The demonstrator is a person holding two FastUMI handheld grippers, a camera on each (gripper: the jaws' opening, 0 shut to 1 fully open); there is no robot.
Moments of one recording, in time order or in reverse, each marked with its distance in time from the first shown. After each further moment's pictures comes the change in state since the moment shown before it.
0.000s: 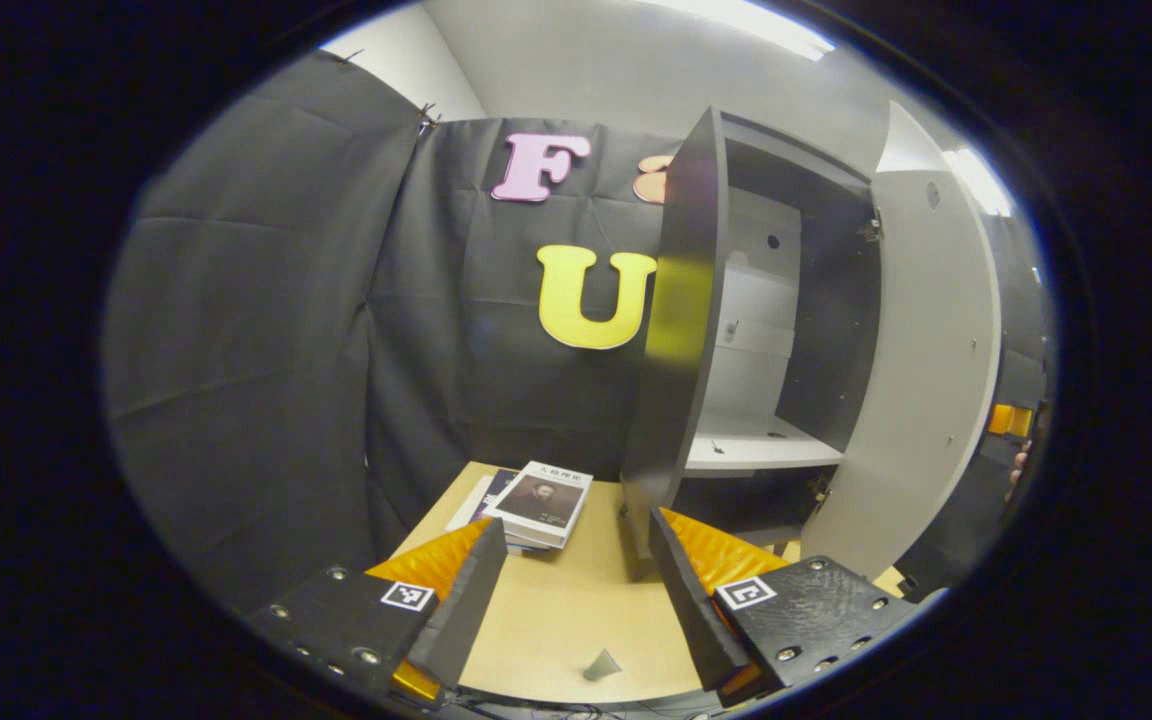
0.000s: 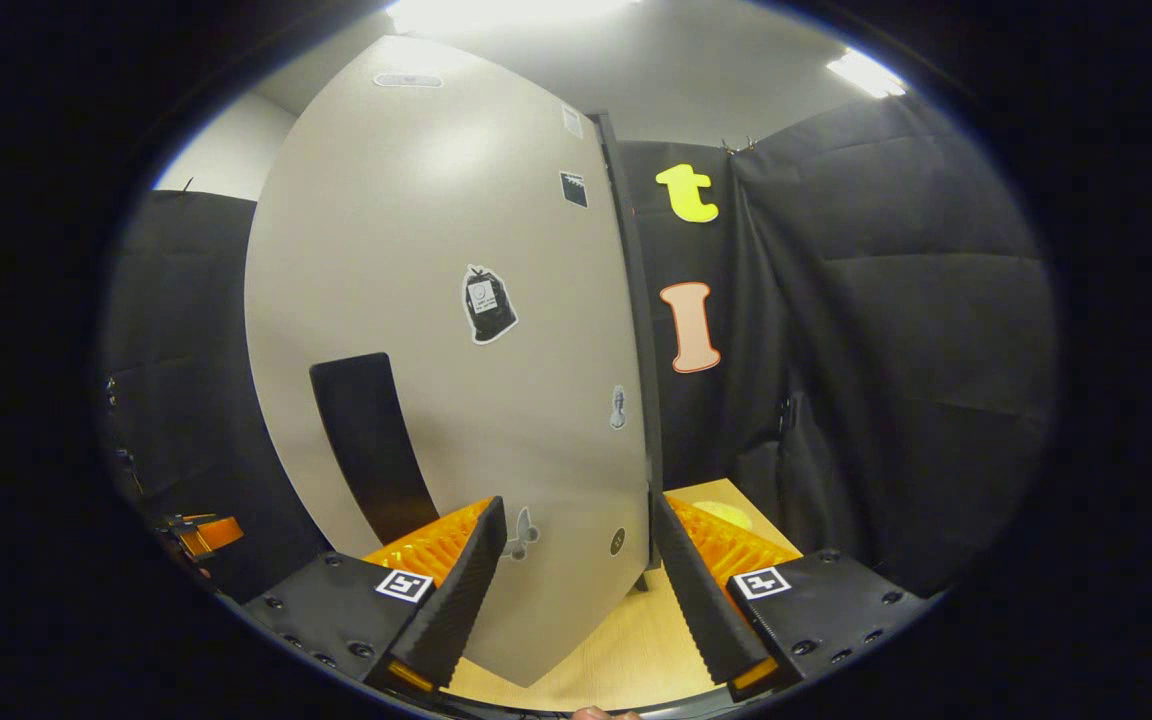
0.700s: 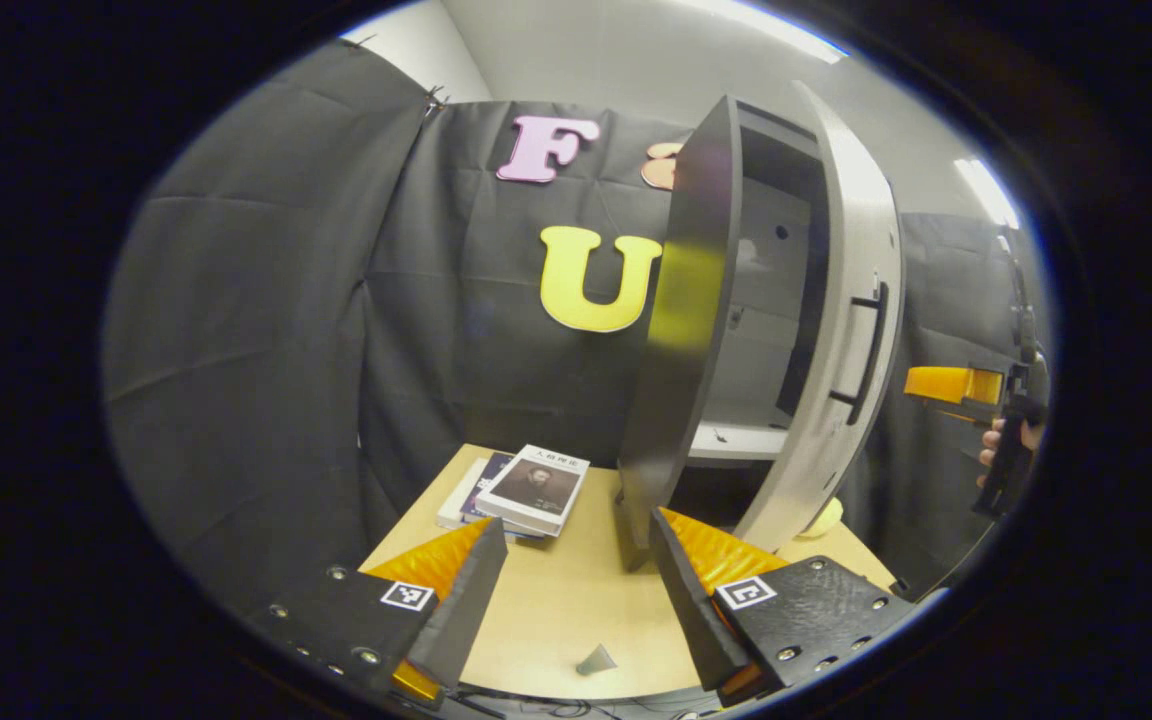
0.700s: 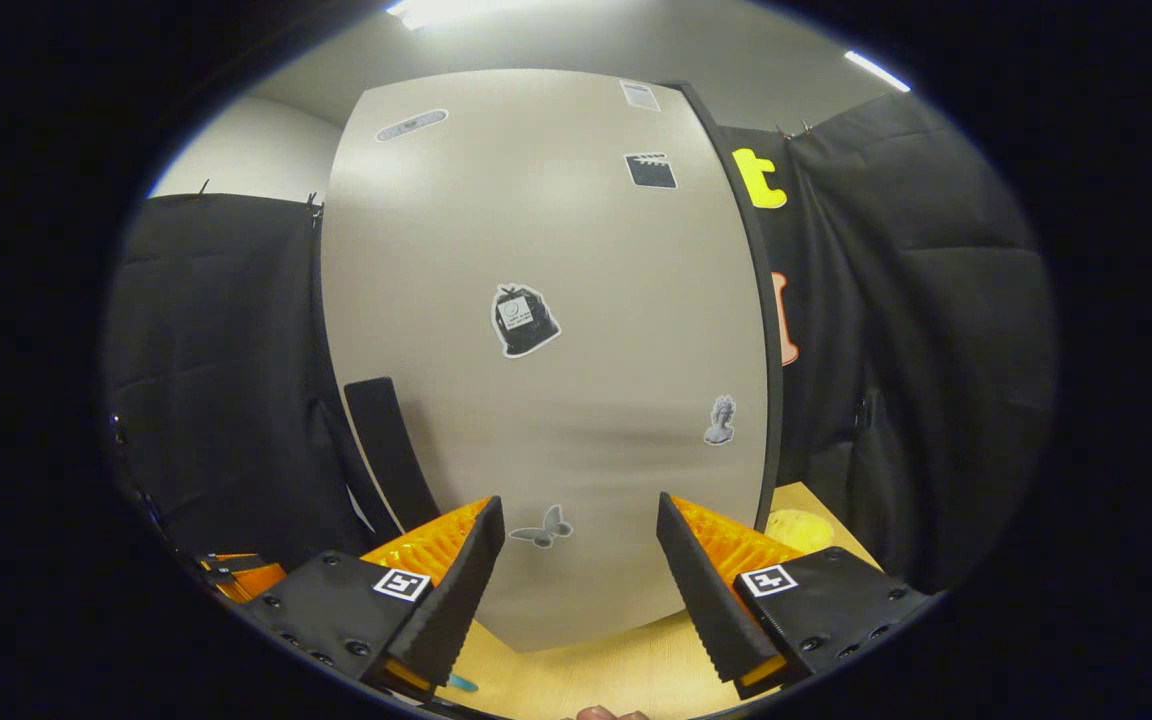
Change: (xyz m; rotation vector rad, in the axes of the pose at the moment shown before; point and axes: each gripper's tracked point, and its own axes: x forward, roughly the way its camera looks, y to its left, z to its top) left arm 0.013 -0.010 -0.009 -0.038 0.038 -0.006; right arm 0.069 0.068 0.017 0.024 0.013 0.158
